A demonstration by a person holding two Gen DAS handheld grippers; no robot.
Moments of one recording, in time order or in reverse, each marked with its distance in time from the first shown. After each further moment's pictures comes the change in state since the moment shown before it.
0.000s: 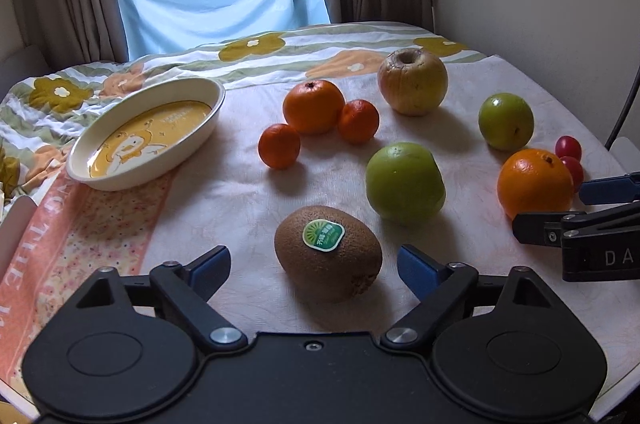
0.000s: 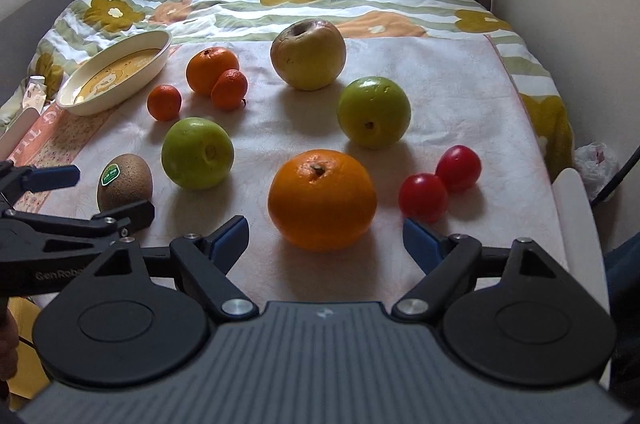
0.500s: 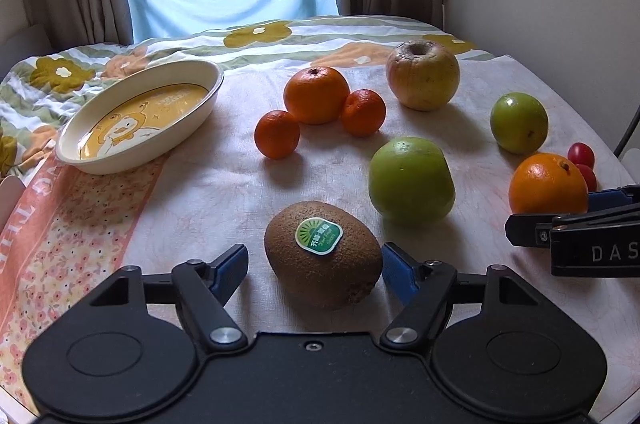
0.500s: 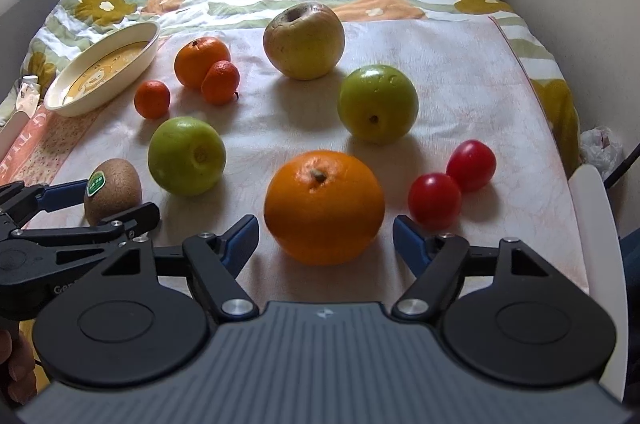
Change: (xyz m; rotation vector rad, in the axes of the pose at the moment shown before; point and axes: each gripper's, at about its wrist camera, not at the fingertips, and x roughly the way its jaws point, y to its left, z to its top) left arm 0.015 -0.001 0.001 -0.055 0.028 -0.001; right arm 0.017 0.001 0.011 0.022 0.056 -0.011
